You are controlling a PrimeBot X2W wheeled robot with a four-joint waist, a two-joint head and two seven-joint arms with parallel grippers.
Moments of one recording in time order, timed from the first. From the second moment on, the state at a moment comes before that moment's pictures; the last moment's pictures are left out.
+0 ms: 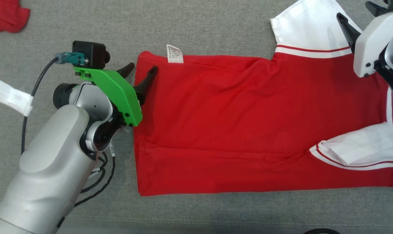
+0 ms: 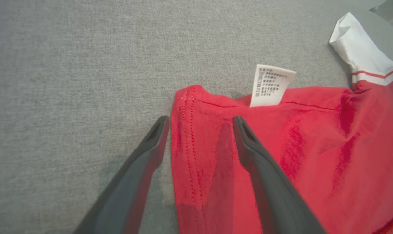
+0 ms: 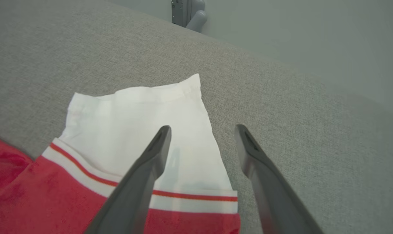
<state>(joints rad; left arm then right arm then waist) -0.79 0.37 -0.68 0.33 -0.96 0.04 0.31 -0.83 -0.52 0.27 0.31 0.38 0.13 0.48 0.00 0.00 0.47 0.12</state>
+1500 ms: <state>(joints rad) -0.72 0.31 -0.80 0.51 -1.04 -0.13 -0.03 -0.73 -0.55 0.43 0.49 0.63 0.13 -0.01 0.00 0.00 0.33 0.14</state>
